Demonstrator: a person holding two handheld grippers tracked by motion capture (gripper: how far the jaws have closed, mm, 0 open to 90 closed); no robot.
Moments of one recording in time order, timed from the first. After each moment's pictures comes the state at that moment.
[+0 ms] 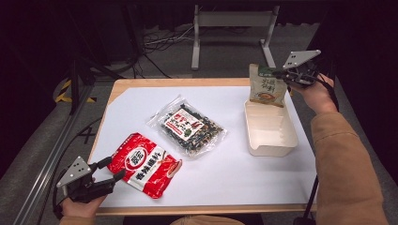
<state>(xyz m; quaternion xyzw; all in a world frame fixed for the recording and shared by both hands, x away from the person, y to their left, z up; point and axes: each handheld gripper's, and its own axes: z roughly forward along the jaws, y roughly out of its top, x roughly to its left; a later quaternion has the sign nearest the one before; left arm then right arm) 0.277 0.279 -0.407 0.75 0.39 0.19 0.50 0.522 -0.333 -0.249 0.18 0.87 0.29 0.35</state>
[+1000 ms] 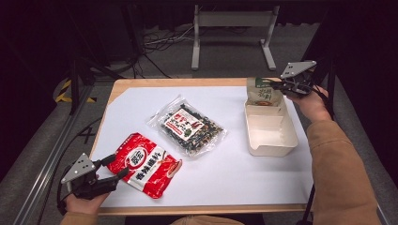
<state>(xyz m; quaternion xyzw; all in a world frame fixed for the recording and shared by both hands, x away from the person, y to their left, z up) 0.287 0.272 -0.407 0.76 0.38 0.18 0.50 0.520 -0.339 -0.285 0.22 0.88 0.29 0.31</state>
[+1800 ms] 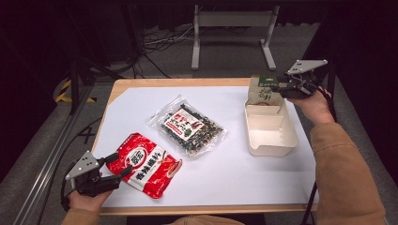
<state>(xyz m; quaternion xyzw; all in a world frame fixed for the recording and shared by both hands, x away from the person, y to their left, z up) 0.294 0.267 -0.406 0.76 0.37 0.17 0.51 0.504 -0.342 -0.274 0.27 0.84 0.36 0.30</state>
